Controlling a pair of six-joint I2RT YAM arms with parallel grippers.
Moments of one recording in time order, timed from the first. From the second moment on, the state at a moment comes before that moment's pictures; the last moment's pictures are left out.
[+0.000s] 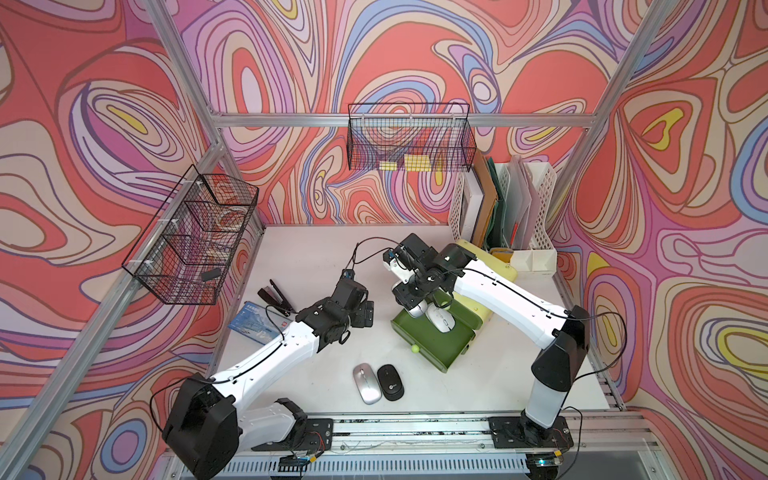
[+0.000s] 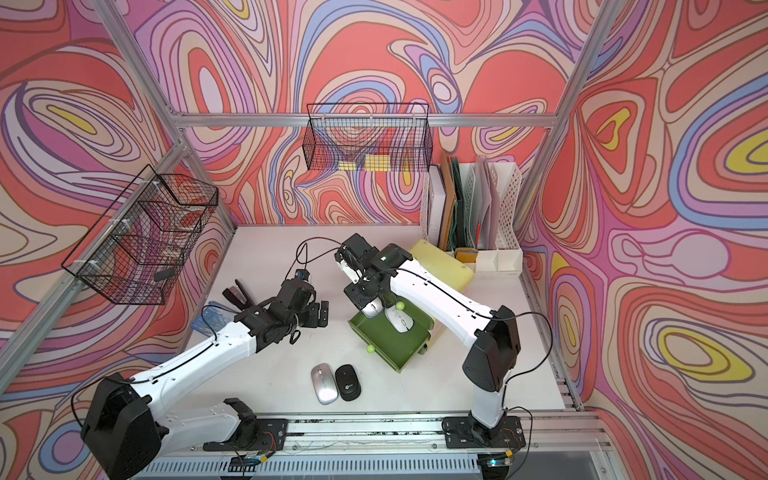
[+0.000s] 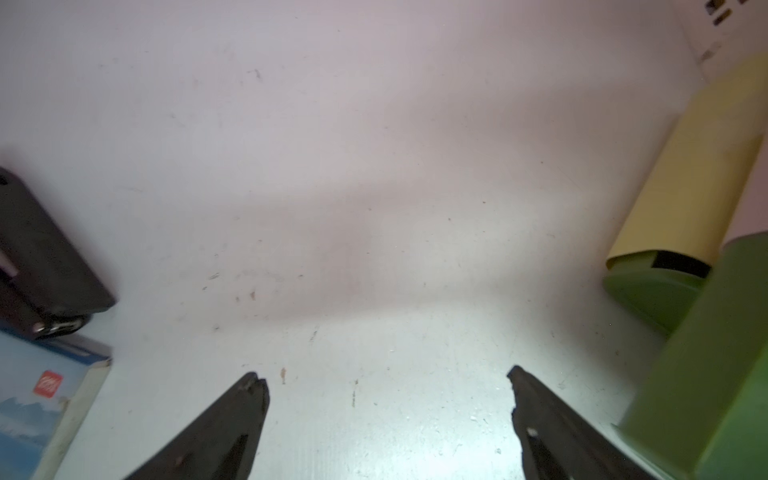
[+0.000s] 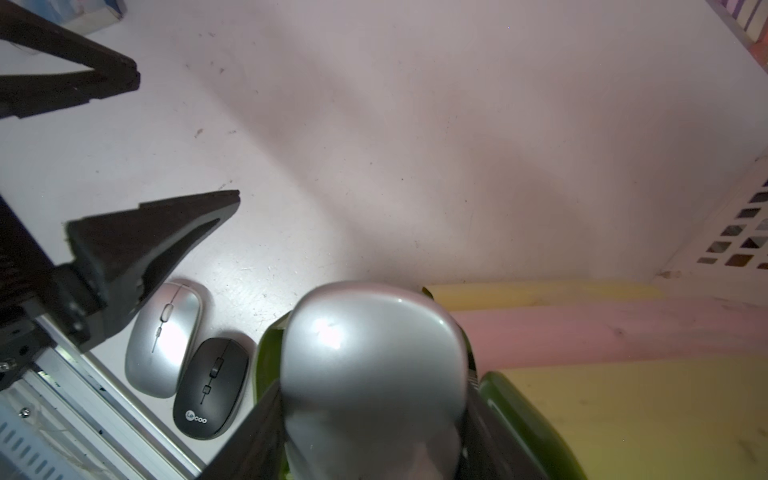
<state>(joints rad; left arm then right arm) -0.57 1.21 0.85 -0.55 -0.32 -0.47 0.81 1.82 1.82 -1.12 0.02 0.01</state>
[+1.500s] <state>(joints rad) 0.05 1.06 1.12 -0.94 -0.20 -0.52 1.22 2.26 1.74 -0.62 -0.37 0.47</state>
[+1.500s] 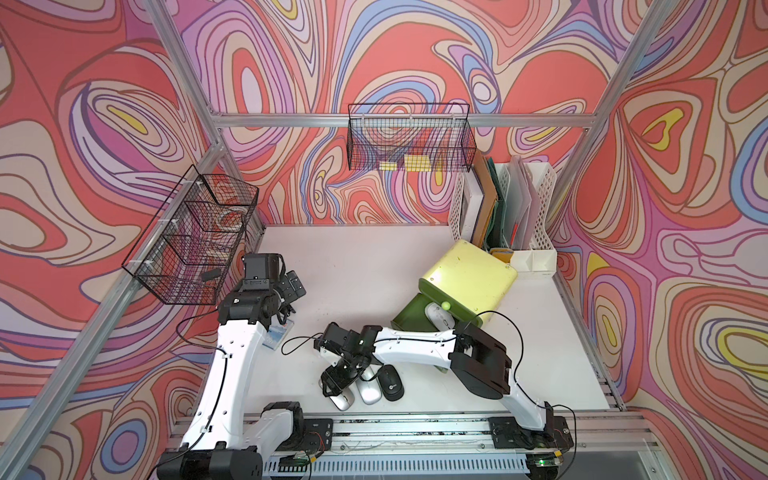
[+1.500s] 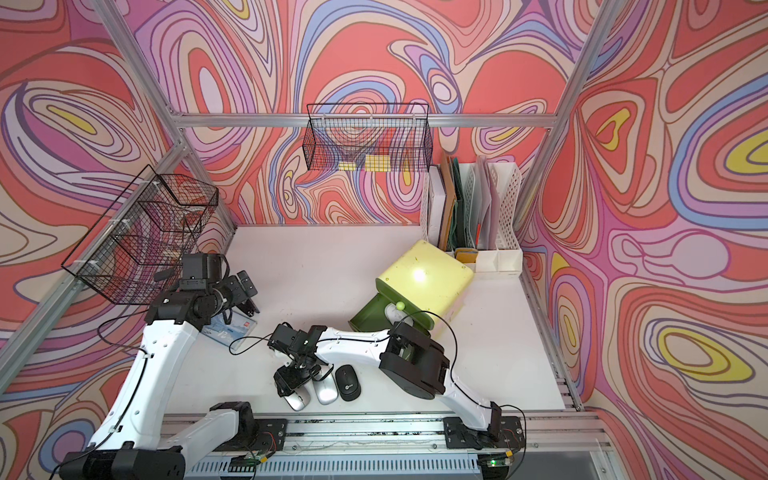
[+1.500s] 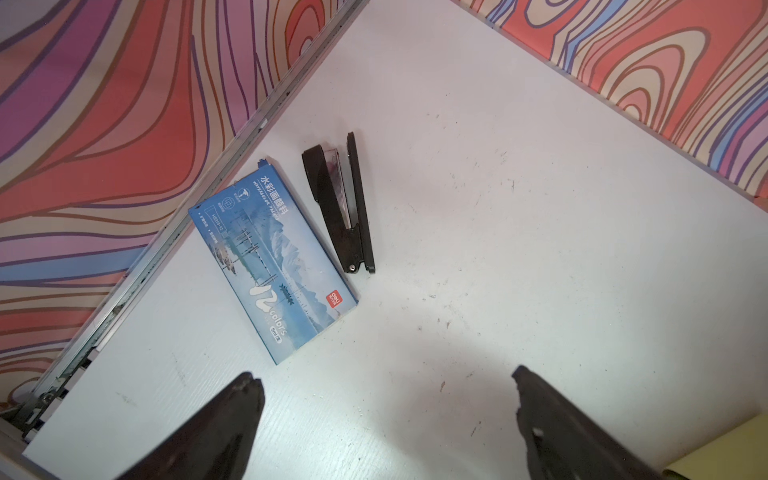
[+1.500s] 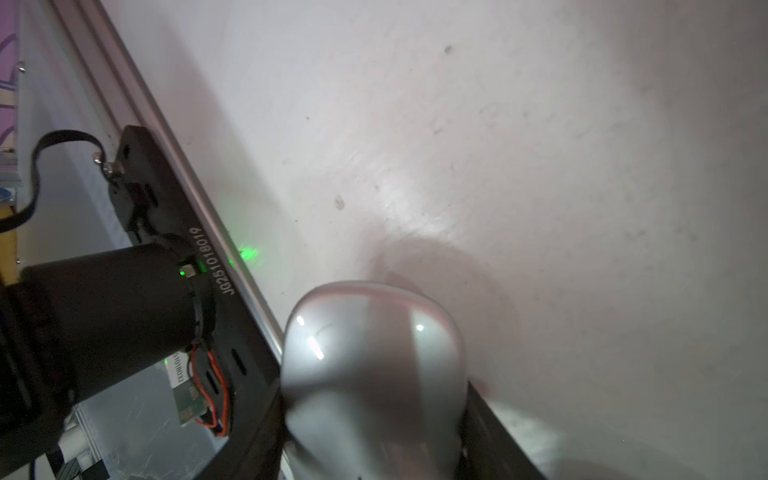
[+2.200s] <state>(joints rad) 0.05 1.05 1.10 -0.93 -0.13 -0.51 1.18 2.15 1.76 -0.70 -0.14 0.45</state>
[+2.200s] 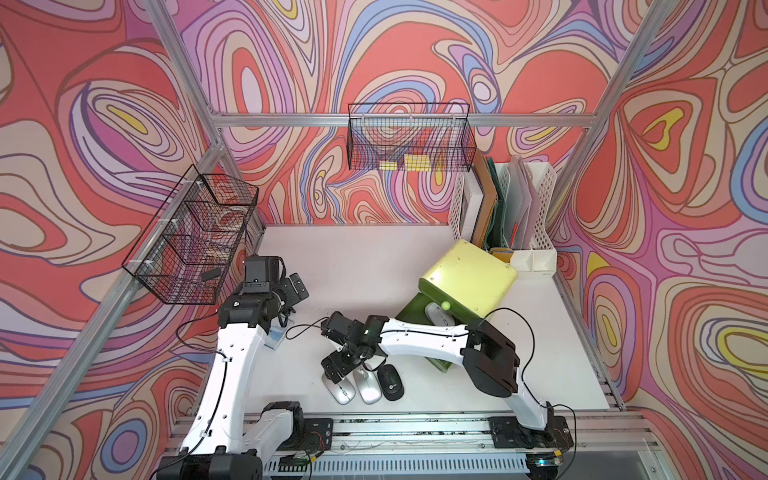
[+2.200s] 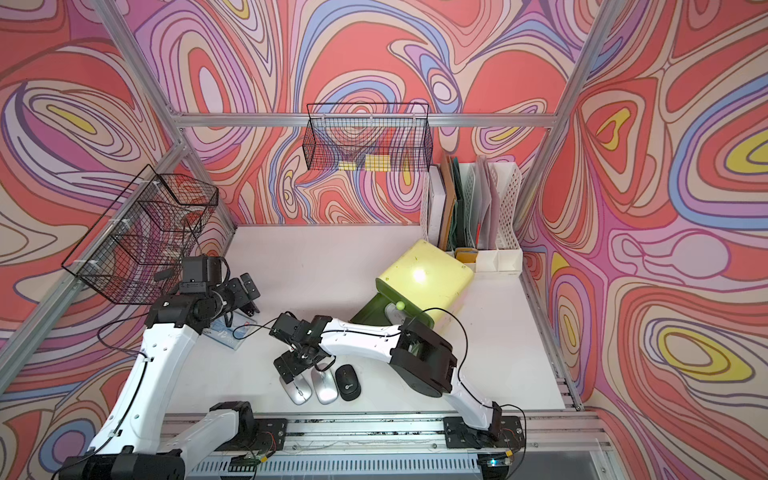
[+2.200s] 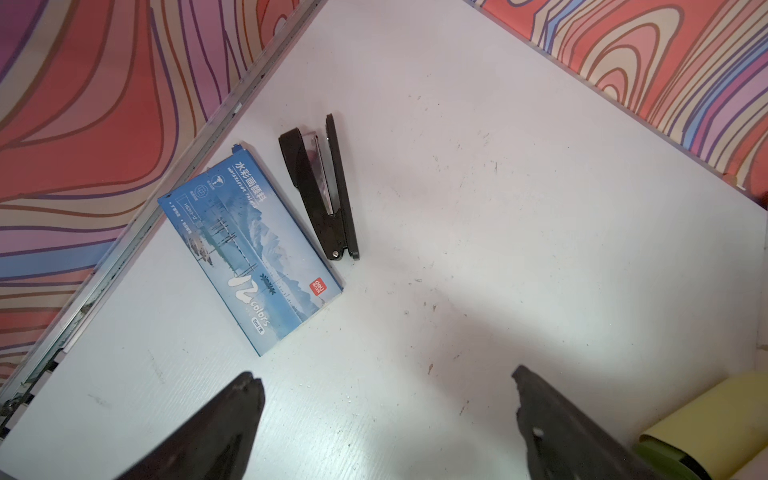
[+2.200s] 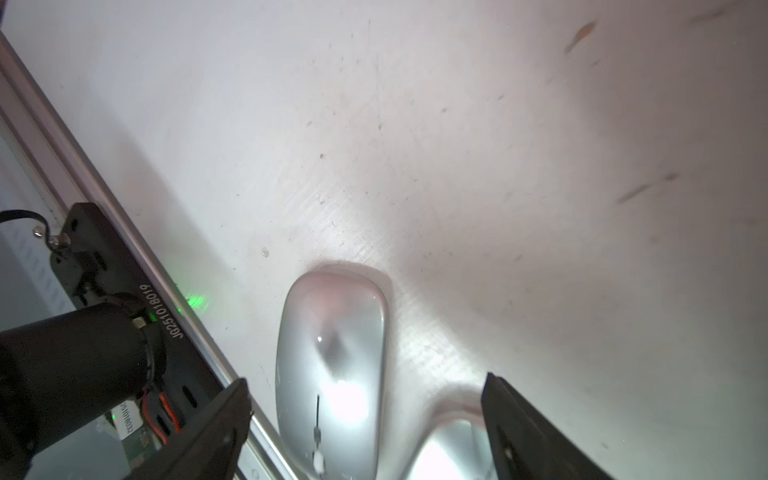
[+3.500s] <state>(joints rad) -0.69 1.14 0.90 -0.74 0.14 -0.45 -0.01 1.52 1.38 -0.62 -0.34 0.27</state>
